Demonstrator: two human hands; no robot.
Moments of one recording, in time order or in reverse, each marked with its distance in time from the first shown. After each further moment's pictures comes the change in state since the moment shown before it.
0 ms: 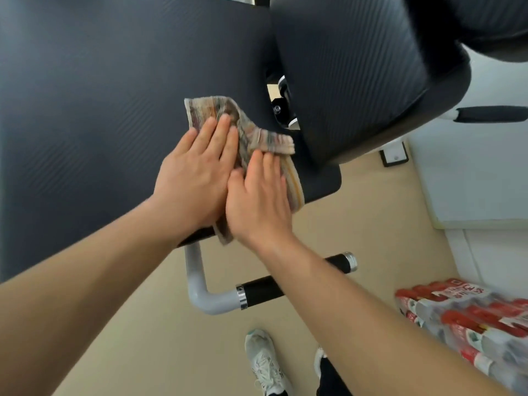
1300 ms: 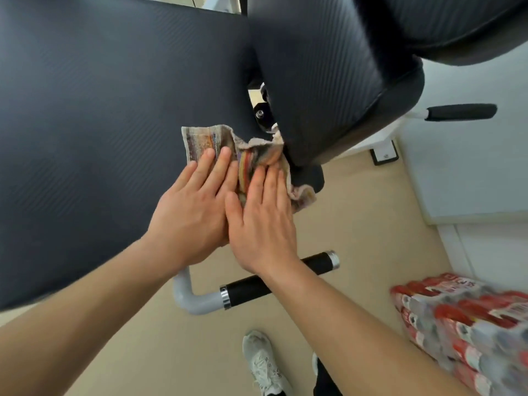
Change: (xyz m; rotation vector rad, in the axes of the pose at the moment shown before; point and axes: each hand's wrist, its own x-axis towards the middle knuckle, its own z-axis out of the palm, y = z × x) left_hand -0.028 0.026 0.011 -0.045 -0.024 0.140; right_hand -0.022 0.045 0.002 -0.295 0.043 -0.072
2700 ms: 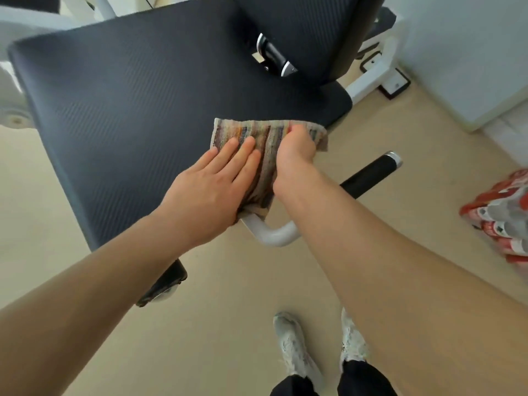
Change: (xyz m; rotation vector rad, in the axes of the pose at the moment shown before) left_hand -0.062 -0.062 0.009 0.284 -0.001 0.363; right_hand 0.032 -0.053 0.044 1.615 0.437 0.865
